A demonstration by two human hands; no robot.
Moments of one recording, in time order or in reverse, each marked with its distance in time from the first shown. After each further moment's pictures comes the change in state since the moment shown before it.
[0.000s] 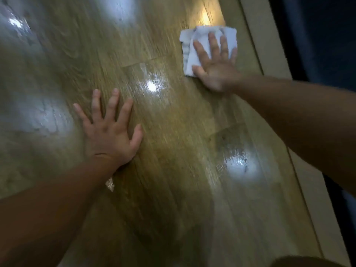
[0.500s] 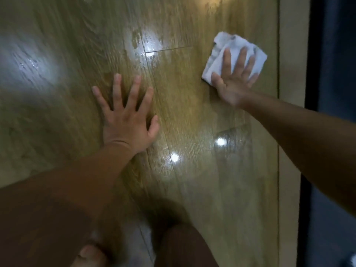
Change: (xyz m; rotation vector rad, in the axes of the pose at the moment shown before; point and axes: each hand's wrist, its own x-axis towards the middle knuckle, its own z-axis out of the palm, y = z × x) left_hand 0.007 0.002 -0.013 -0.041 -0.144 0.023; right_hand -0.032 -0.020 0.008 0.087 -0.149 0.159
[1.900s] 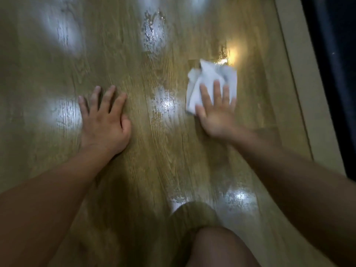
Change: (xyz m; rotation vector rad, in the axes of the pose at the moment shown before) left_hand -0.098 -0.111 0.014 -0.052 0.226 -0.208; right_hand -0.103 -0.087 0.080 -0.016 0.129 -0.275
